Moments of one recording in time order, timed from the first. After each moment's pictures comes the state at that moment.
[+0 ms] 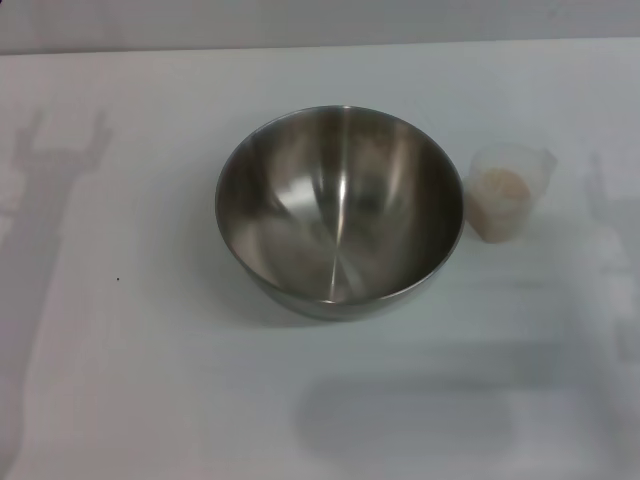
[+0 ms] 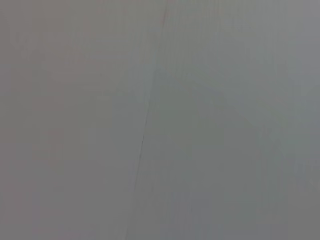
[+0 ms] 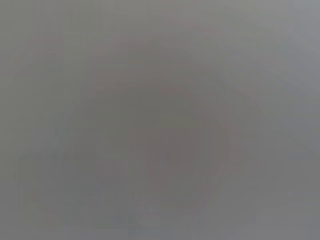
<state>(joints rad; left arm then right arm) -0.32 -2.06 -1.36 -0.48 2.72 1.20 -0.24 0.29 2.09 0.57 0.33 -1.88 -1.49 -0.13</state>
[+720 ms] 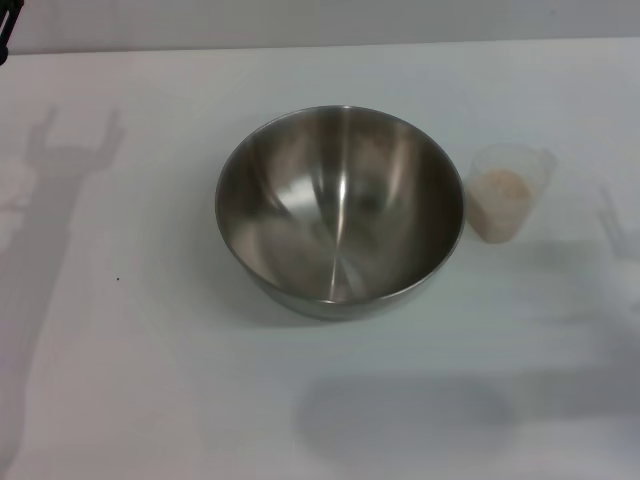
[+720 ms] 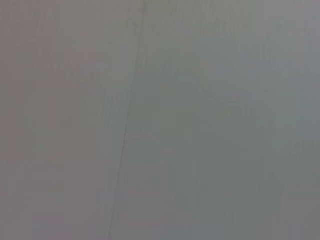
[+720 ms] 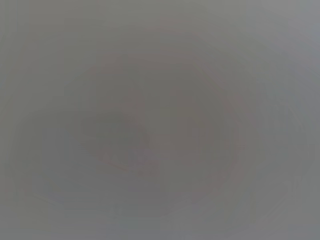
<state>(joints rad) -0.34 -2.06 -1.37 -0.47 2.77 1.19 -0.23 0.26 2.07 0.41 0.10 -1.90 -1.53 0.05</state>
